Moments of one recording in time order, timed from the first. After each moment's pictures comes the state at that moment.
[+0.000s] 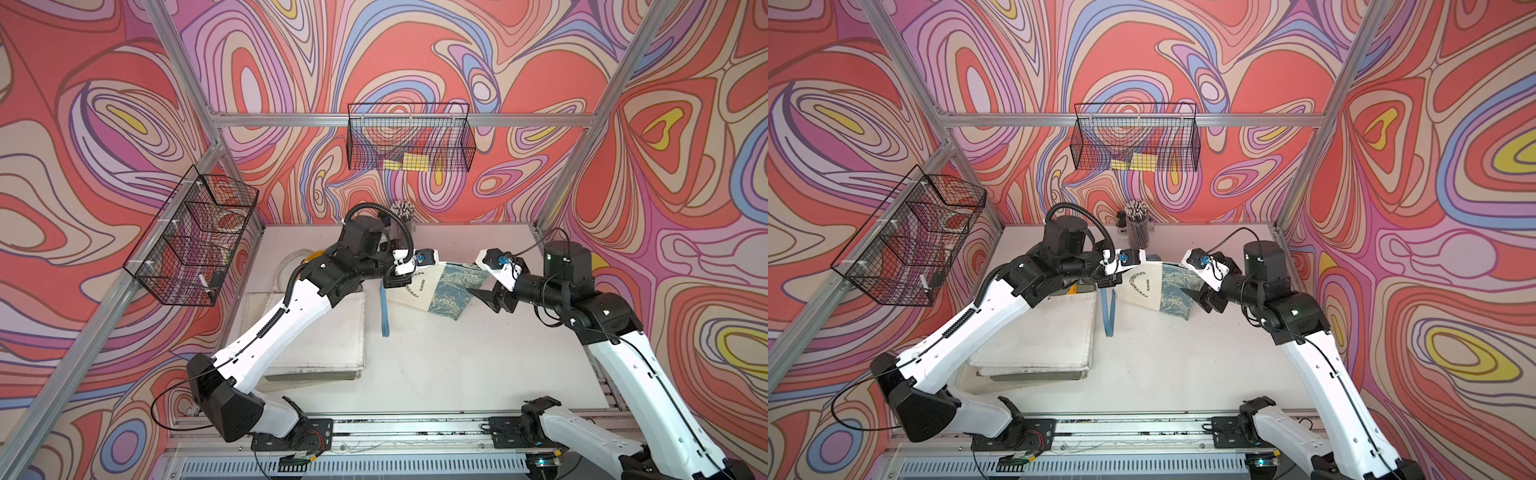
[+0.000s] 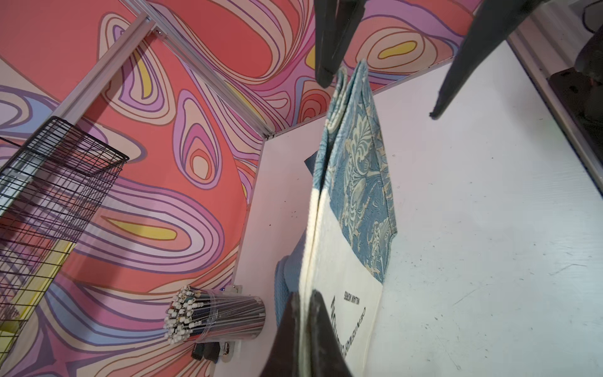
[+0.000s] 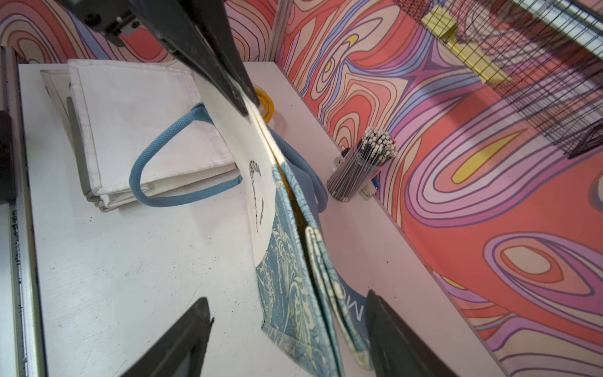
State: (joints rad) left arm -0.65 1.41 1.48 -0.51 0.46 0.83; right arm 0.29 0.99 1.25 -0.79 -0.46 -0.65
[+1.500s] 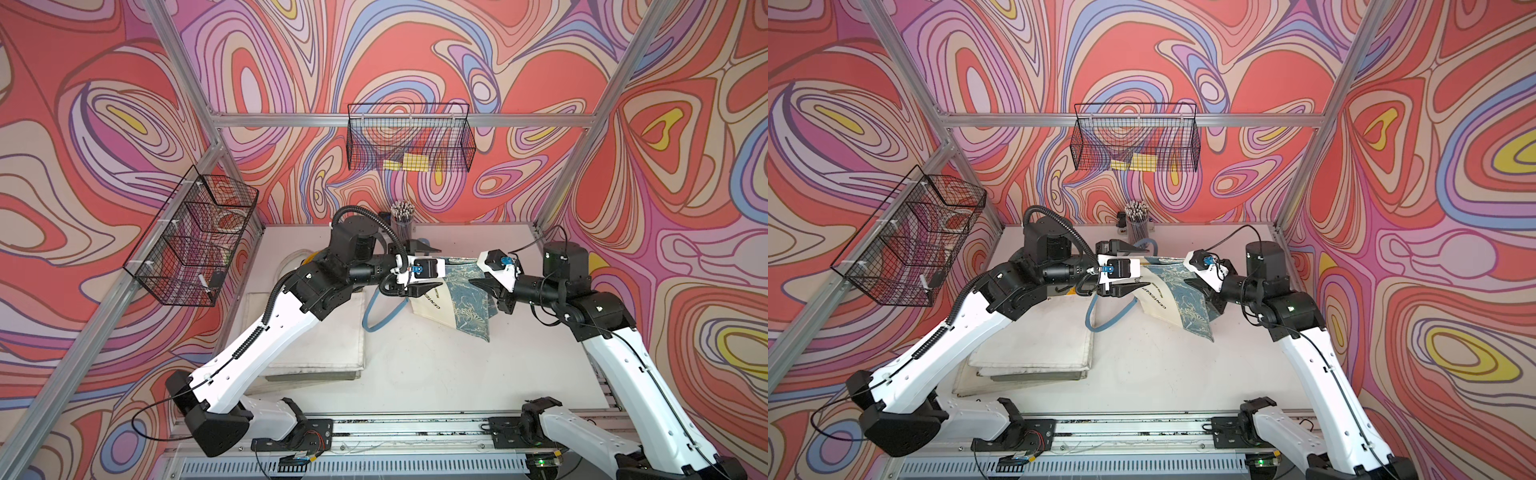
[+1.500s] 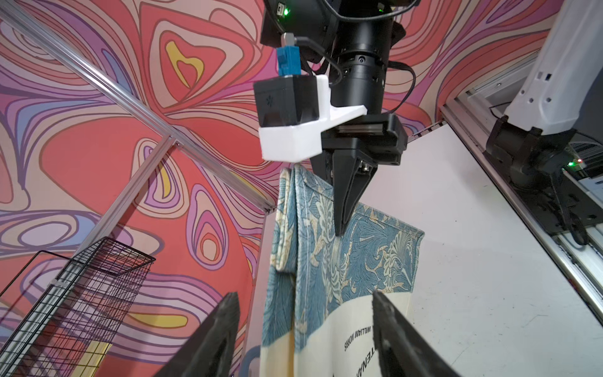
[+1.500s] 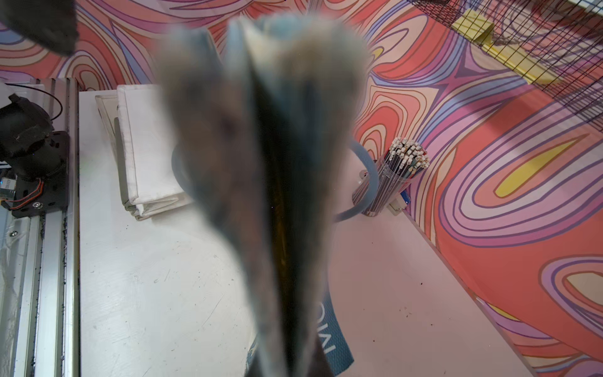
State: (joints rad) left arm -0.77 1.38 1.60 -0.51 0.53 0.83; right arm 0.23 1.02 1.25 -0.80 -0.63 -0.69
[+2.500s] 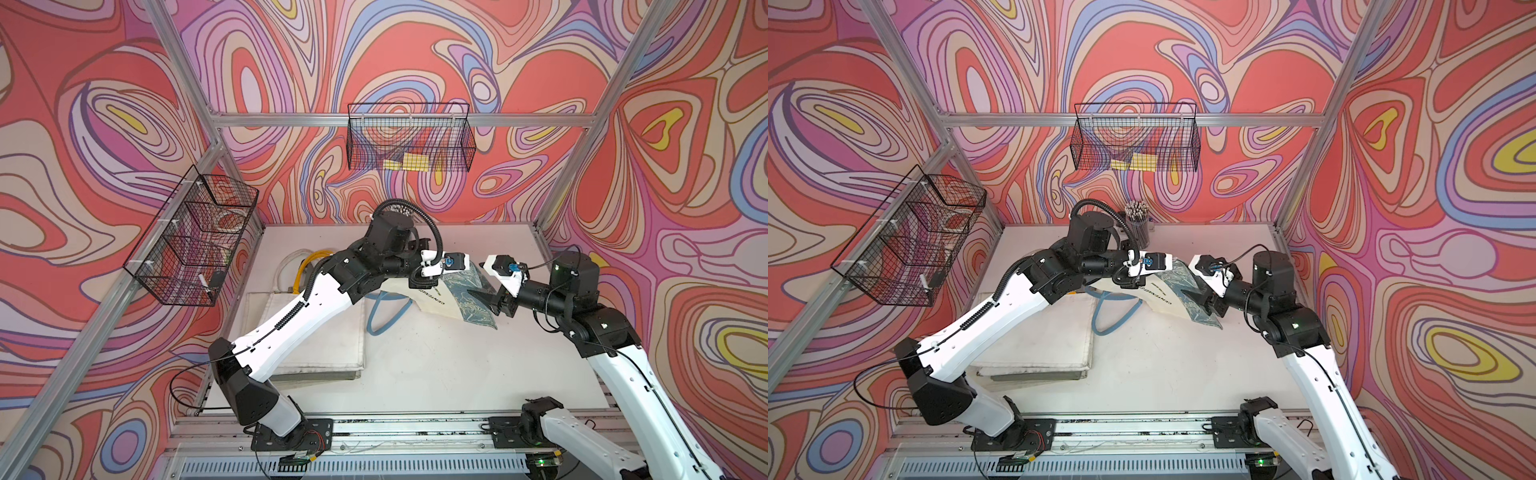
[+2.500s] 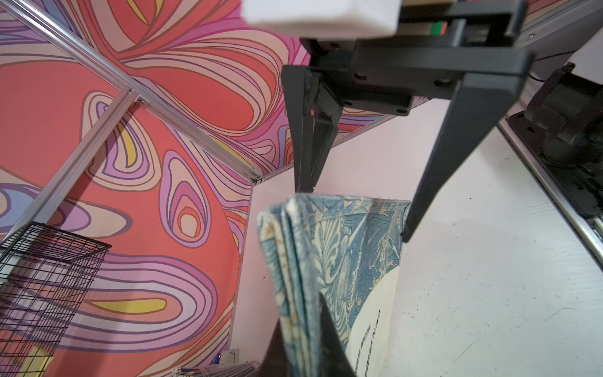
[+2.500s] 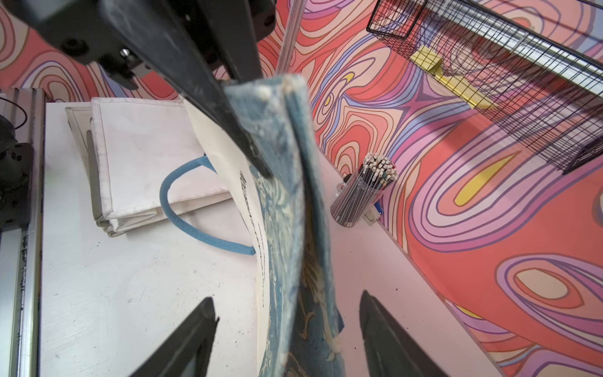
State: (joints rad) left arm -0.78 1.54 1.67 -0.54 0.46 0.83; right arm 0.22 0.91 1.10 -0.61 -0.59 -0.61
